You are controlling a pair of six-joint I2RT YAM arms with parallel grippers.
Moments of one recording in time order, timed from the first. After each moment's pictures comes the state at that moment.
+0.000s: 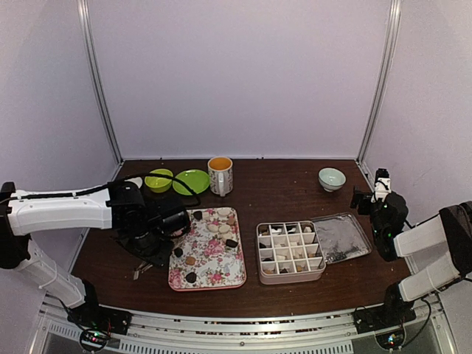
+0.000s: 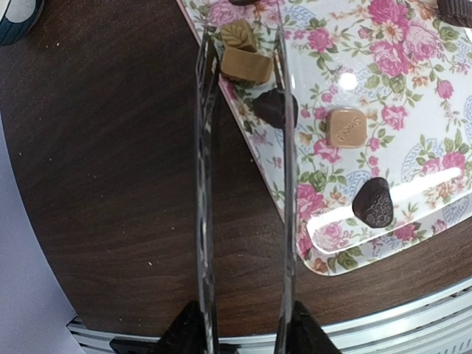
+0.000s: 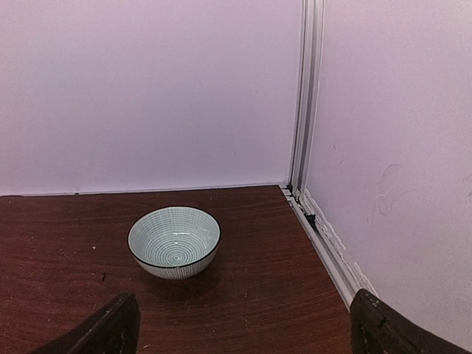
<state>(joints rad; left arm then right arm) -1.05 1.40 1.08 -1.18 -0.28 -0.71 0.10 1.36 0.23 1.10 0.27 0.00</state>
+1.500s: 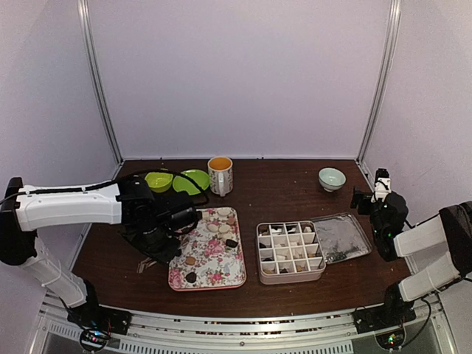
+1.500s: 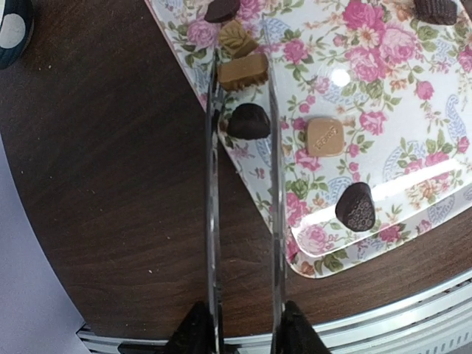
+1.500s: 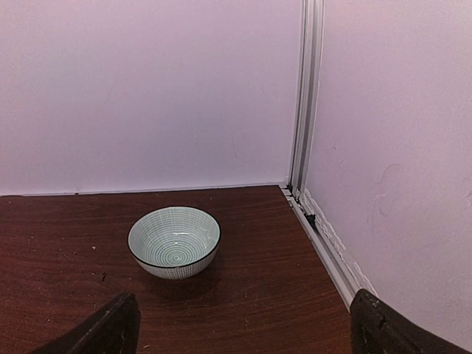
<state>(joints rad) -1.05 1.48 1.16 -1.20 -0.28 -0.65 0.10 1.36 0.23 1.10 0.27 0.00</state>
